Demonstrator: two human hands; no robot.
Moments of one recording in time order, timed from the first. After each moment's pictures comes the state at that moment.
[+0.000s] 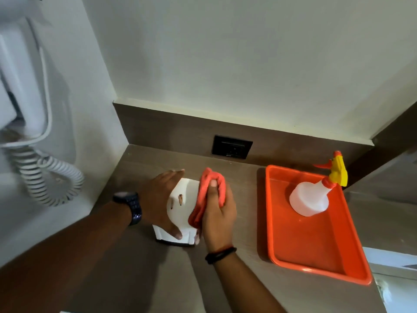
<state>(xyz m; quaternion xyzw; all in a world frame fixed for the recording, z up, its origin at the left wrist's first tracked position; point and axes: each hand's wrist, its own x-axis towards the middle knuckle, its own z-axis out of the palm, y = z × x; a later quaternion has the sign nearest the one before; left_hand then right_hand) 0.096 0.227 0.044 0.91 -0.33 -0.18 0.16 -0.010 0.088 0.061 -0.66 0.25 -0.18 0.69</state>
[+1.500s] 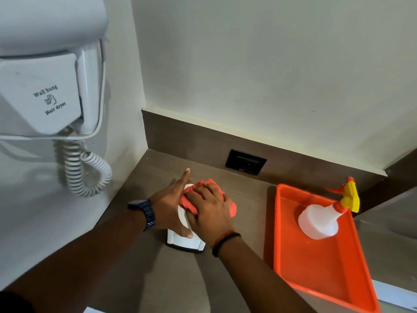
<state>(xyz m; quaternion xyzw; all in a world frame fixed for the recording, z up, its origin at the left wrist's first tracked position) 0.089 0.244 0.028 0.89 -0.28 -0.19 0.30 0.018 0.092 0.053 -0.97 -0.09 -0.10 0.19</state>
